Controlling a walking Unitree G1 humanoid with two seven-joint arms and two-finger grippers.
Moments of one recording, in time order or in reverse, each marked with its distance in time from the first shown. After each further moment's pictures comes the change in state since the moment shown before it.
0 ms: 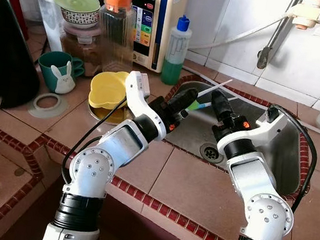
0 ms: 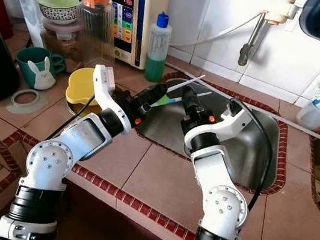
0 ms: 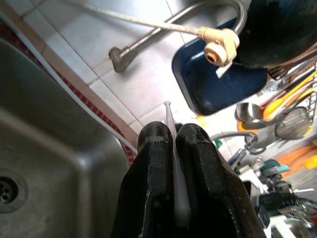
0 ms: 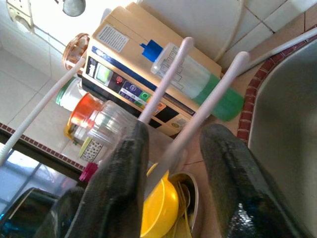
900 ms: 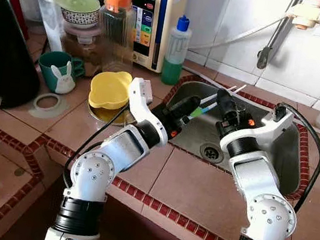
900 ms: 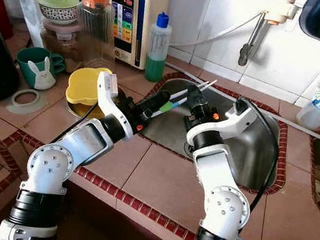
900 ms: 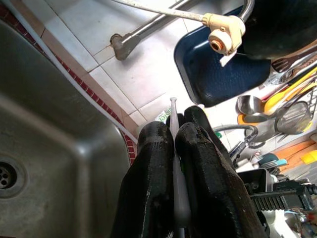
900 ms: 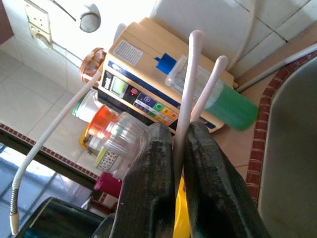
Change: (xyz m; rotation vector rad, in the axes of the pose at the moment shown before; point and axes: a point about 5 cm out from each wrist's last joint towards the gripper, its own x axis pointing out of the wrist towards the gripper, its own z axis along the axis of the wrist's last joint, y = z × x) left arm -0.001 0.002 -0.007 -0.018 0.030 0.009; right arm -0.002 0.006 0.006 0.034 -0.038 0.037
